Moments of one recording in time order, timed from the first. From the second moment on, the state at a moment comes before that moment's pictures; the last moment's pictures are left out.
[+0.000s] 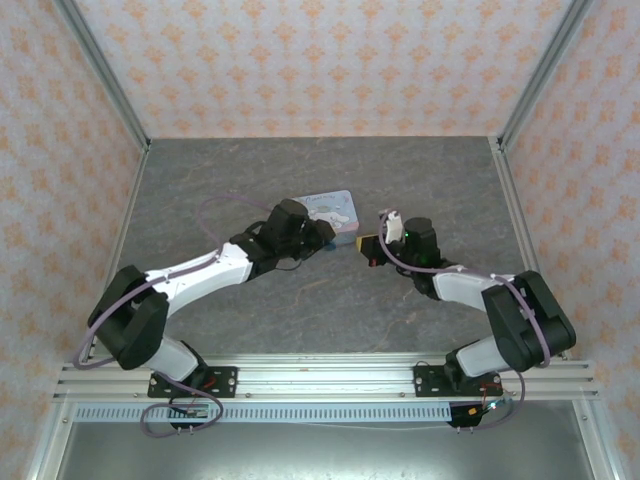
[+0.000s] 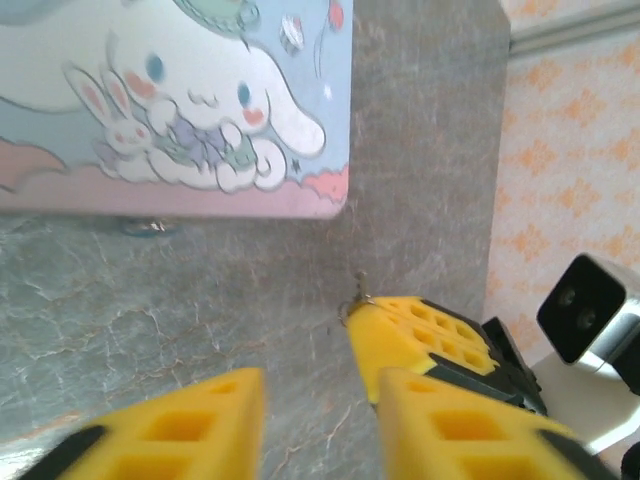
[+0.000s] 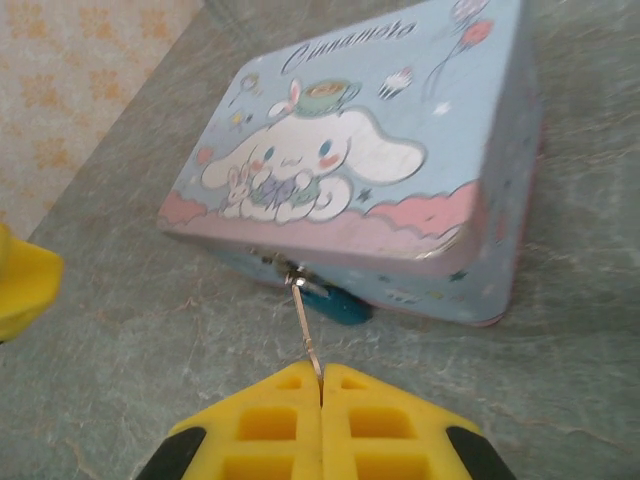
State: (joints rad) left arm -0.65 1.48 0.94 -0.10 0.09 -1.17; right arm 0.38 1.43 0.52 0.44 -0.47 0.38
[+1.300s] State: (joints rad) left arm -0.62 1.23 0.70 -0.10 -0.04 -0.56; right arm 0.49 1.61 0.71 0.09 -0.44 0.69
